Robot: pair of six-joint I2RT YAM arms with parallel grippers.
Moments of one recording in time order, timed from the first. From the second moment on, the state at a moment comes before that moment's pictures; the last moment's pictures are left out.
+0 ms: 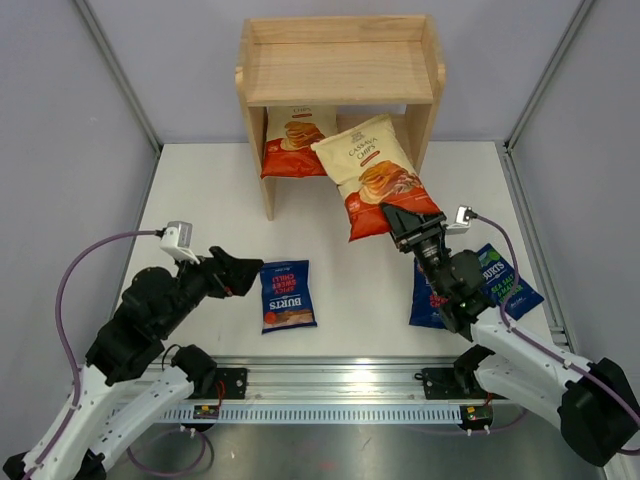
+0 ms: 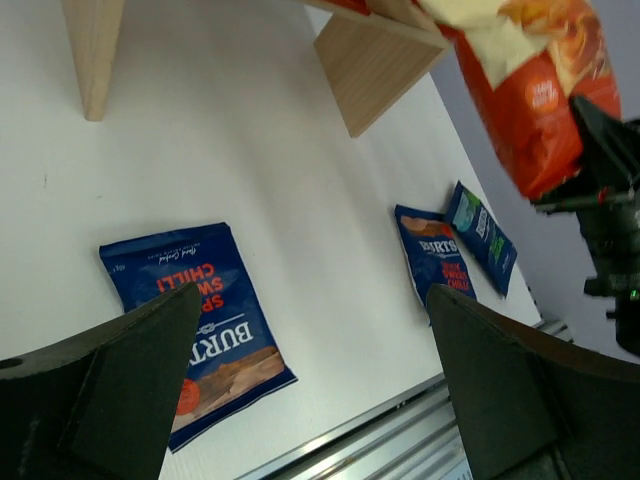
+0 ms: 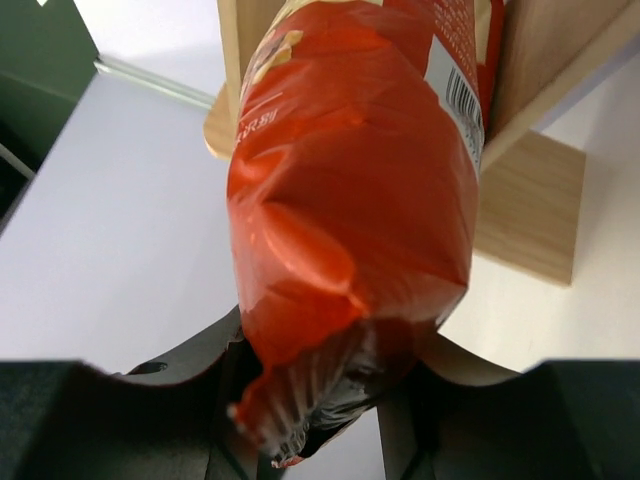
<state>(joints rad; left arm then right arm) -0.62 0.41 0.80 -0.60 -0.10 -0.62 0.61 0.89 0.38 0.79 0.18 1.25</state>
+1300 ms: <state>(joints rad) -0.62 0.08 0.78 -0.68 0.00 -0.37 0.48 1.69 0.92 0.85 0.45 1.41</state>
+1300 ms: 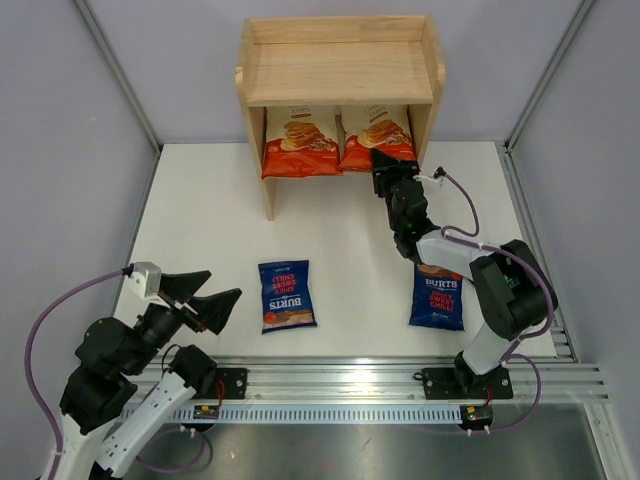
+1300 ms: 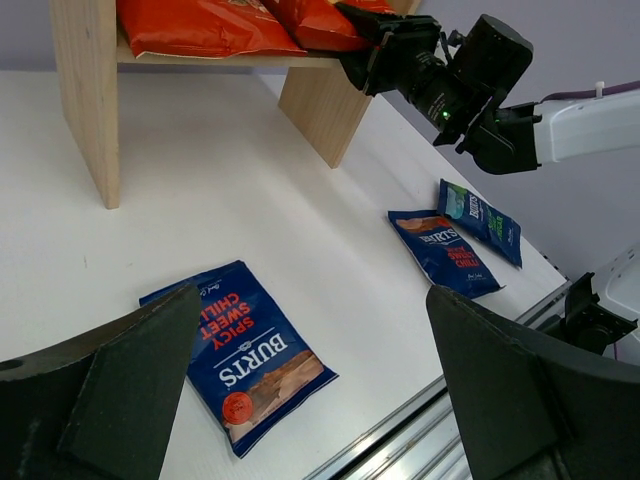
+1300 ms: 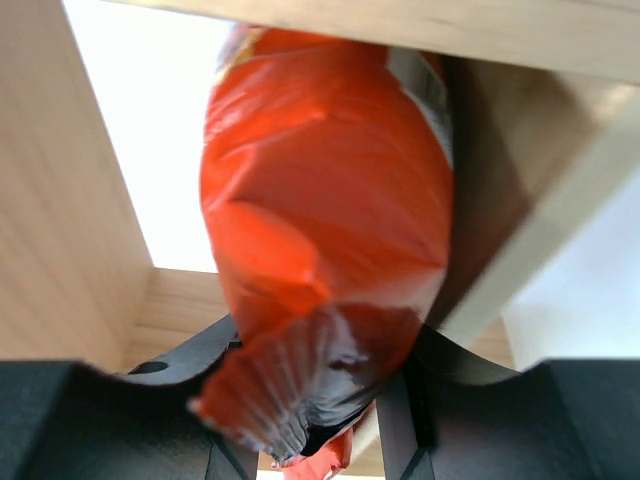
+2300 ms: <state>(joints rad) -0.62 0.04 0.78 -0.68 0.00 -0.37 0.48 1.45 0.96 0.27 0.44 1.56</state>
